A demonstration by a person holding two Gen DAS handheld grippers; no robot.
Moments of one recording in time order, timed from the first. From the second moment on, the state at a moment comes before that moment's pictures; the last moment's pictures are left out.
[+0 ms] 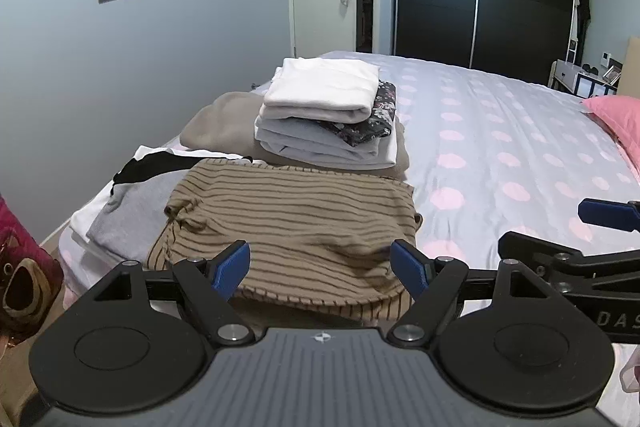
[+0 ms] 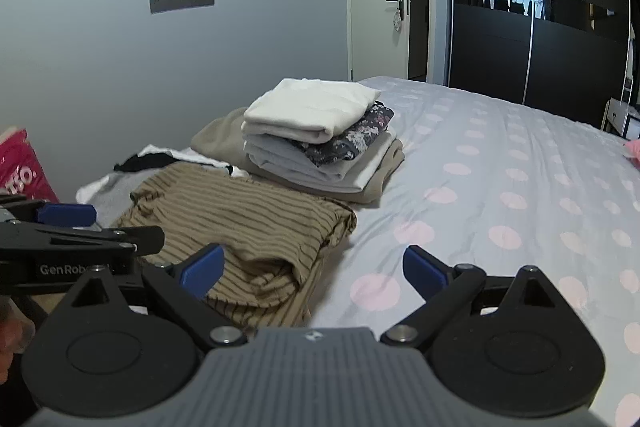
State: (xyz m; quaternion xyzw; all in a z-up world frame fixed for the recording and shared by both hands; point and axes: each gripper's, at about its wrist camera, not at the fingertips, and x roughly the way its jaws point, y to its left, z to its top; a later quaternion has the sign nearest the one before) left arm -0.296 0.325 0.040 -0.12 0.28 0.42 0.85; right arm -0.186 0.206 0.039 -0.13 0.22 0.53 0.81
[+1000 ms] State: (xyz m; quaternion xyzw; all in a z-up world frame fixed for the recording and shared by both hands) left arm -0.299 0.311 -0.006 -0.17 0.32 0.46 0.81; right arm -0.194 0.212 -0.013 -0.17 0.27 0.53 0.78
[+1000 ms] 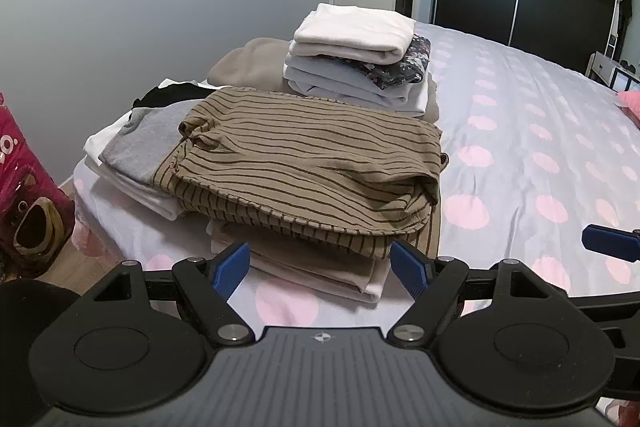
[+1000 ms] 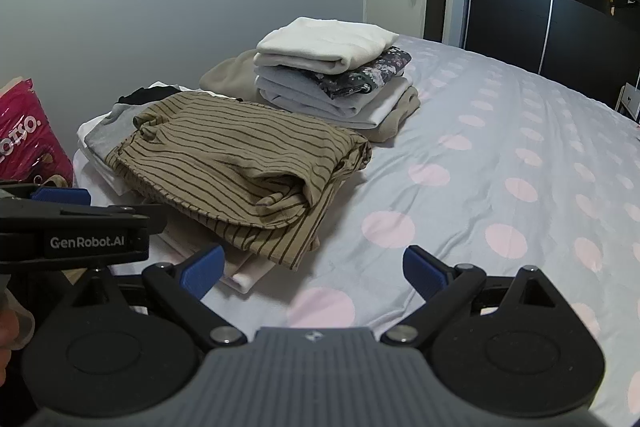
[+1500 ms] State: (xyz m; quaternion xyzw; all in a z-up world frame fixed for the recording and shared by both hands) left arm -0.297 0.307 -0.005 -0.17 0.32 0.46 0.81; right arm -0.194 0.211 -0.012 -0.17 0.27 0.54 0.78
